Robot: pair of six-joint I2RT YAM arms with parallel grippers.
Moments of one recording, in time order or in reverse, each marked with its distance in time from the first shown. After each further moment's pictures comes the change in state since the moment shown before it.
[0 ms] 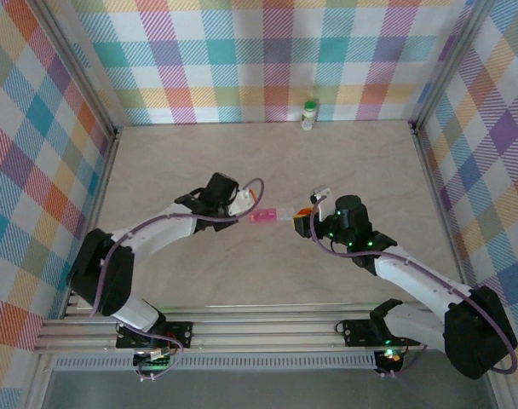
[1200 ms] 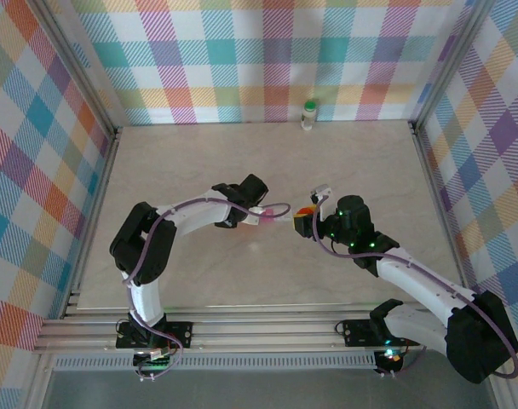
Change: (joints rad) left arm -0.107 0.292 0.269 -0.265 -0.368 0.344; right arm 0.000 -0.026 0.000 0.000 -0.020 0.004
